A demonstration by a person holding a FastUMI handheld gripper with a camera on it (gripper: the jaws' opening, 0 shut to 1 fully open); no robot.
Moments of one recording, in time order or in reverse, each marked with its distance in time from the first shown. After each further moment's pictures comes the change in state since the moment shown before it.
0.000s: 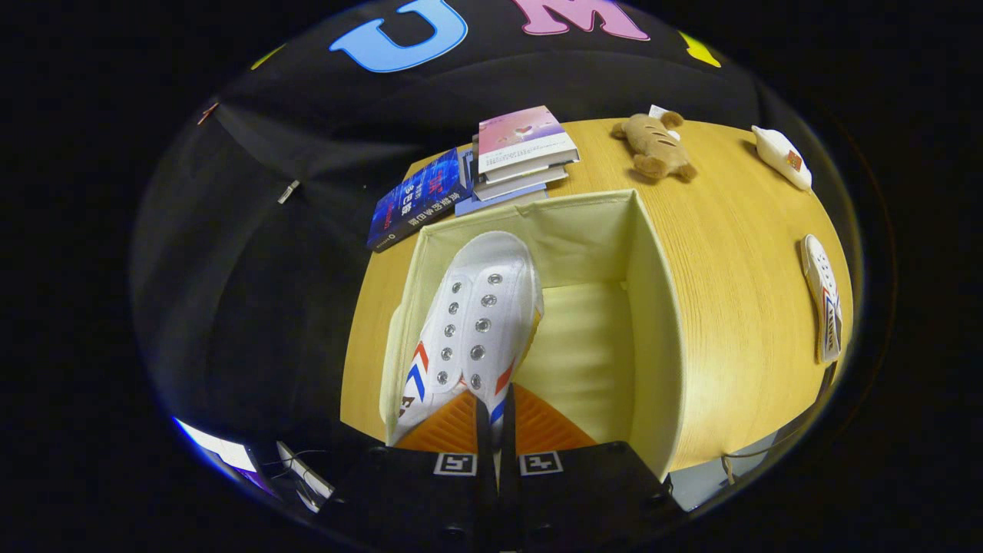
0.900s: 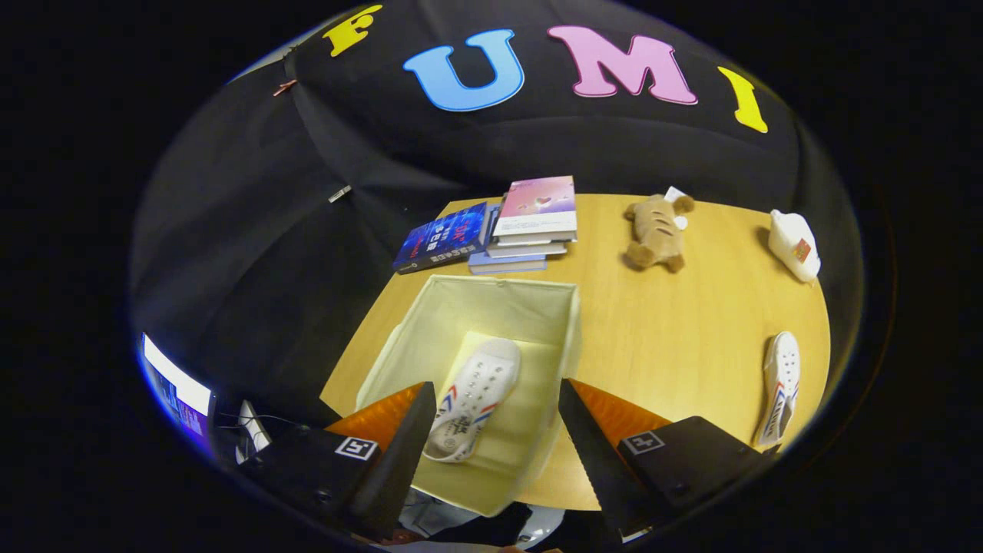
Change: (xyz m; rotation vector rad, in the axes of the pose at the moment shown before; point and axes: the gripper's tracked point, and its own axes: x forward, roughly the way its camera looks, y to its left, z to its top) arm -0.096 -0.071 0.050 -0.263 -0.217 0.070
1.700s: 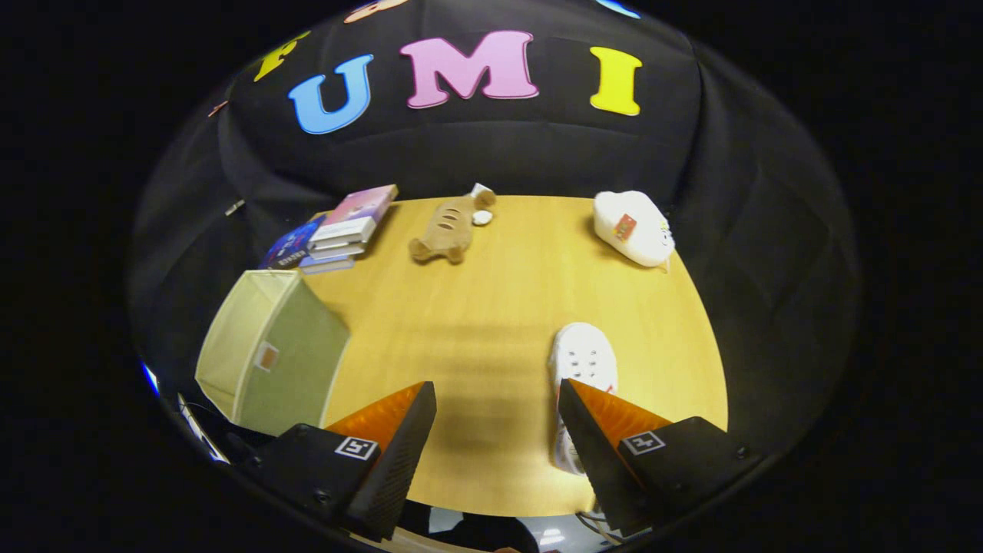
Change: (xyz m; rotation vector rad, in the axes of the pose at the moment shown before) arm -0.086 -0.330 -0.040 0.048 -0.010 -0.348
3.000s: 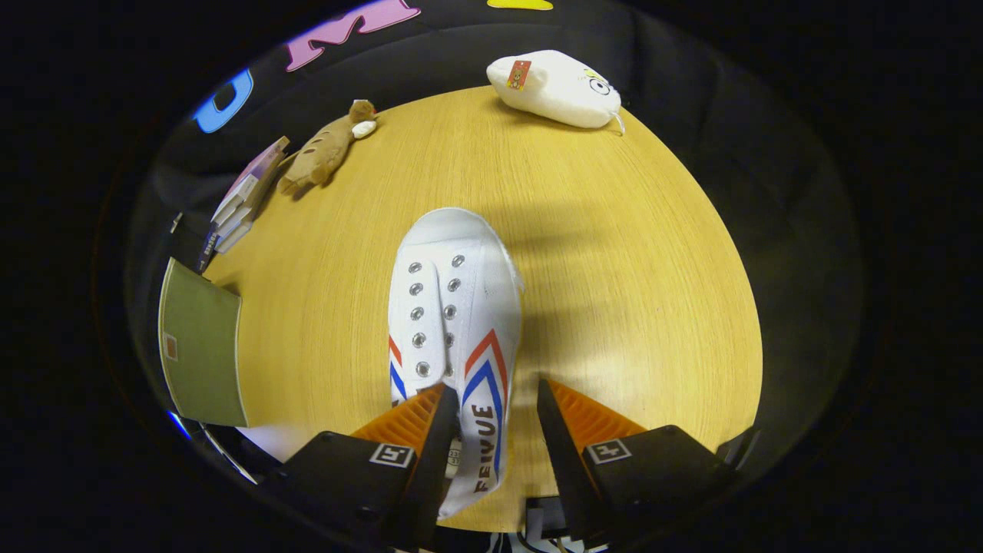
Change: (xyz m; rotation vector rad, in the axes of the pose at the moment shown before) arm 0.106 -0.102 -0.101 0.194 0.305 0.023
